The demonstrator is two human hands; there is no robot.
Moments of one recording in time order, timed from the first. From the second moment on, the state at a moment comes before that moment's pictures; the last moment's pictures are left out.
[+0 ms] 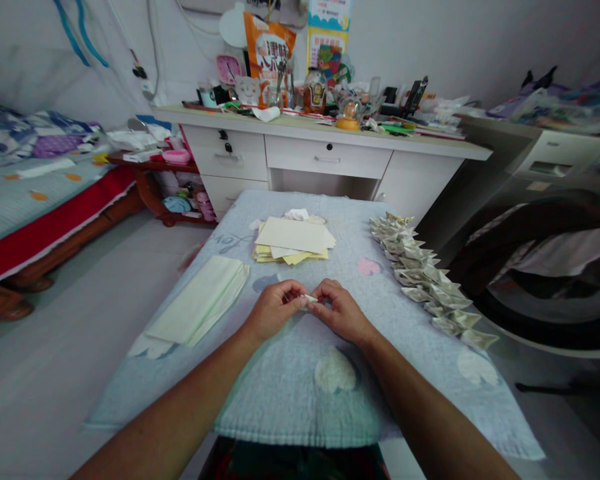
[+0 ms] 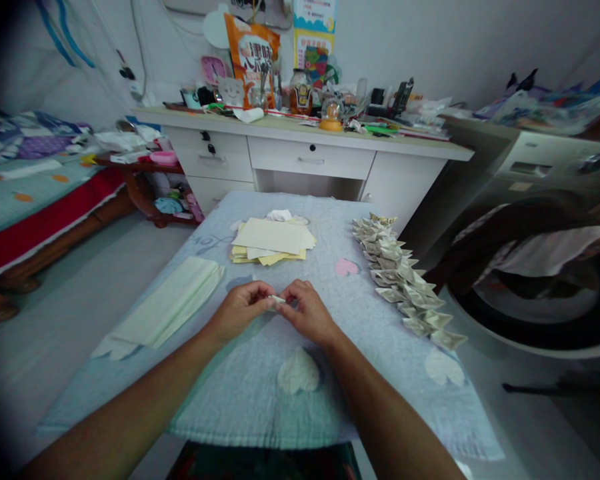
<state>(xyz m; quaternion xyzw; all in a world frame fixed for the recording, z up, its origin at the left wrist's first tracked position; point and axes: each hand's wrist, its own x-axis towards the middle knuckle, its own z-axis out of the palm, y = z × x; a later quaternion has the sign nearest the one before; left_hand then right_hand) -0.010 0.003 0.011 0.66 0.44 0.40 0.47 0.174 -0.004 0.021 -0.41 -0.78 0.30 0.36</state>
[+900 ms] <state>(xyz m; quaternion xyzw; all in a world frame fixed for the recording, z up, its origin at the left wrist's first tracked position) -0.006 0.005 0.008 0.59 0.40 0.42 0.56 0.166 -0.006 0.015 -0.43 -0.71 0.35 0.43</state>
